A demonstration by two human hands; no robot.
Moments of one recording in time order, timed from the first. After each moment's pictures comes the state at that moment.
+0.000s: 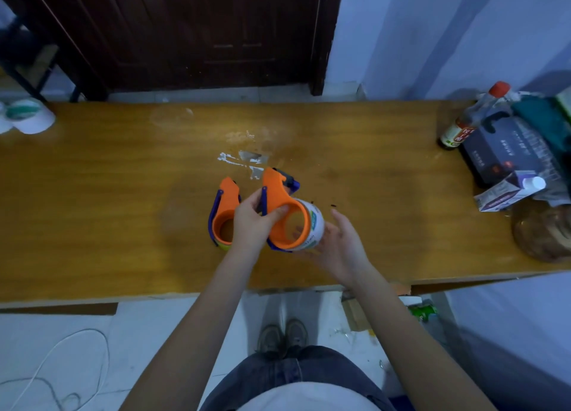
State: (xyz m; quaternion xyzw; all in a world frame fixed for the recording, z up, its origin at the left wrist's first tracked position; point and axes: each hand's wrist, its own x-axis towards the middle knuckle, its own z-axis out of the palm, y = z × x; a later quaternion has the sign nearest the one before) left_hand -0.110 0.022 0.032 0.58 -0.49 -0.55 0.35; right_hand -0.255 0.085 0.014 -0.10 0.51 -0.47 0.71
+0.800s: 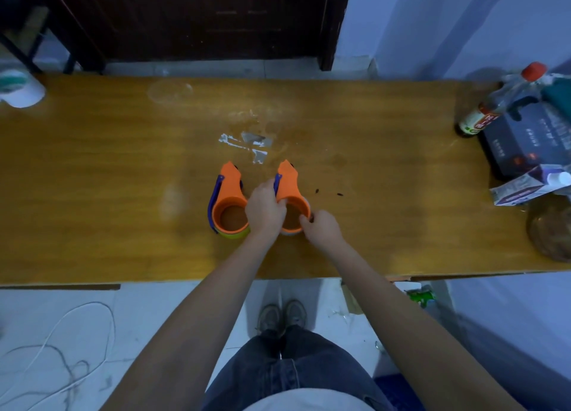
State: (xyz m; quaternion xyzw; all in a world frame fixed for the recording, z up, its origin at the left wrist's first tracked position) left_hand -0.137 -0.013 -0.037 0.67 -0.67 -0.26 0.16; right_hand -0.243 0.038 -0.040 -0.46 0.79 -0.10 0.39
